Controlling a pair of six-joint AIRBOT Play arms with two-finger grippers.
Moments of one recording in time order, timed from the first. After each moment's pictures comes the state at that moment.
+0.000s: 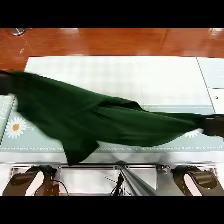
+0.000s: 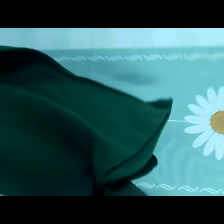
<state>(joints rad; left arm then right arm) 0.11 -0.68 1.04 1.14 -1.17 -1.40 0.04 -0.48 0.87 -1.42 1.43 1.73</state>
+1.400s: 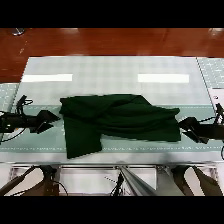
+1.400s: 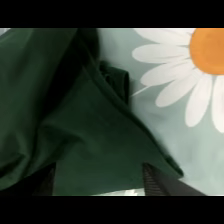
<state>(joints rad) 0.48 -1.13 0.55 0.84 -1.15 -1.15 -0.58 -0.76 0.44 -1.04 1.19 1.48</state>
